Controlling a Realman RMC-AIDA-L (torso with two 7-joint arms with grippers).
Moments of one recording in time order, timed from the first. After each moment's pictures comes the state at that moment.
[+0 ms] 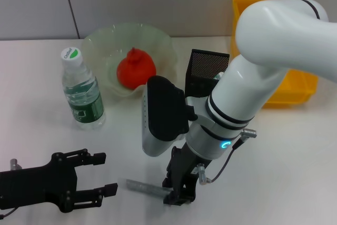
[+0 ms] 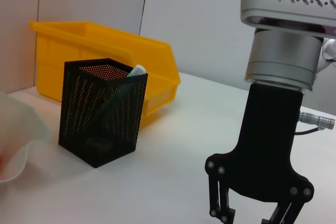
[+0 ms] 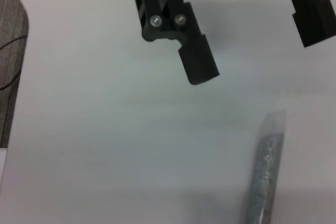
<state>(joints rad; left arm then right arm) -0.37 -2.05 0.65 0.61 2.08 1.68 -1.14 1.04 2.09 -1.96 -0.76 -2.09 -1.22 2.15</state>
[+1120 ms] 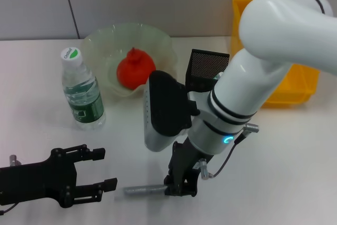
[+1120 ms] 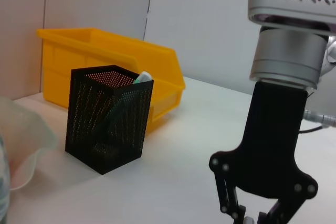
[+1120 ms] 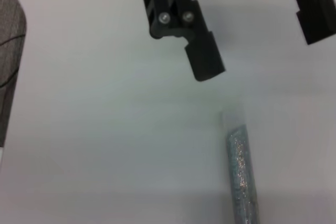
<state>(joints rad) -0.38 -2.05 0.63 0.61 2.08 1.68 -1.14 1.03 2.08 -1.91 -0.80 -2.13 -1.25 2.14</state>
